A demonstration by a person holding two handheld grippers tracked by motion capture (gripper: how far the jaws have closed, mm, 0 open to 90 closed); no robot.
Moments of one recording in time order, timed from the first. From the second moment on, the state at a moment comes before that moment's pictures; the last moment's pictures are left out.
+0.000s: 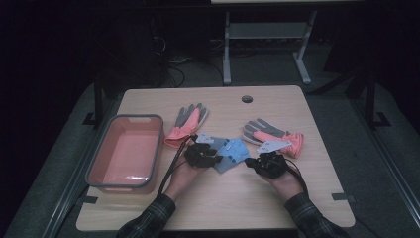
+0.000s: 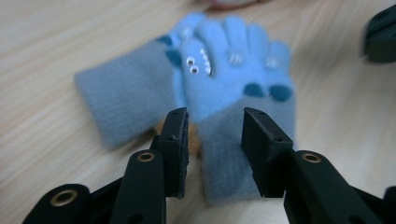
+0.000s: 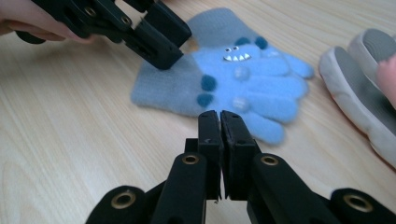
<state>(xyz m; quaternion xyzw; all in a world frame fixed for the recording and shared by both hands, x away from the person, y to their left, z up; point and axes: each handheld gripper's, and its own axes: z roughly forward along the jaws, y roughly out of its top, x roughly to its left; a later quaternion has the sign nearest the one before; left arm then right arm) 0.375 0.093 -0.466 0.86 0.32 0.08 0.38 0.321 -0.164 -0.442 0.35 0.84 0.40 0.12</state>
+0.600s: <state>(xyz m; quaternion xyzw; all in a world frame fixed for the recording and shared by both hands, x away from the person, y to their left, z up) 0.369 0.093 -0.439 0.88 0.27 0.15 0.37 0.313 -0.169 -0.443 0.35 0.84 0.40 0.10</state>
